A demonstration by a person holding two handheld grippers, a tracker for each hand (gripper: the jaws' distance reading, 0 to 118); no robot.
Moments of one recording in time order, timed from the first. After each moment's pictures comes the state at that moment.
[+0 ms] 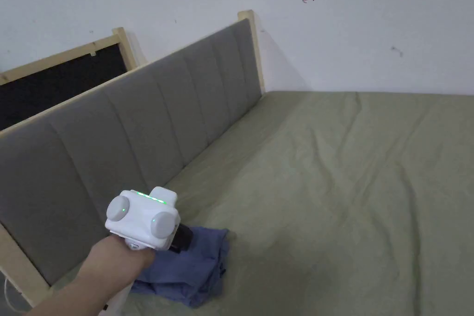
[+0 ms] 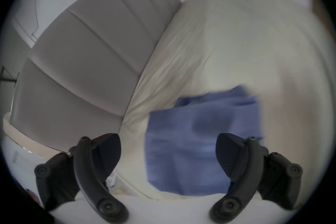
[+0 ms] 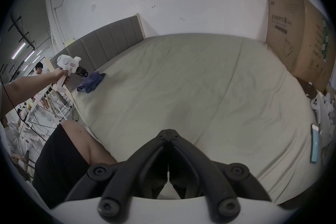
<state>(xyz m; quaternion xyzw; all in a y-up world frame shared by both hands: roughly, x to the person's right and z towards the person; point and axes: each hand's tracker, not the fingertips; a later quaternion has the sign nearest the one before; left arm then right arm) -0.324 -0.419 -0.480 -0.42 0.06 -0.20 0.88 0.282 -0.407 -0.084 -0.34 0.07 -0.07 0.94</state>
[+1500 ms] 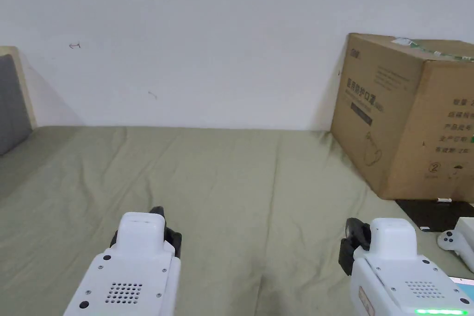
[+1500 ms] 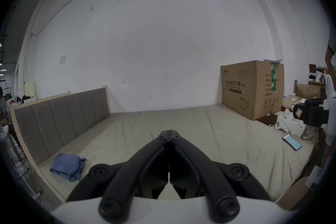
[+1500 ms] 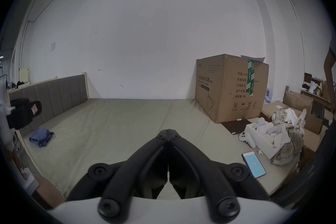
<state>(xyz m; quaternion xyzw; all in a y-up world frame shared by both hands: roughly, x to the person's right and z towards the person) 0.049 -0.326 -0.134 -0.03 -0.19 -0.05 0.98 0.333 -0.330 -0.014 -0.09 -0.22 -0.02 0.97</state>
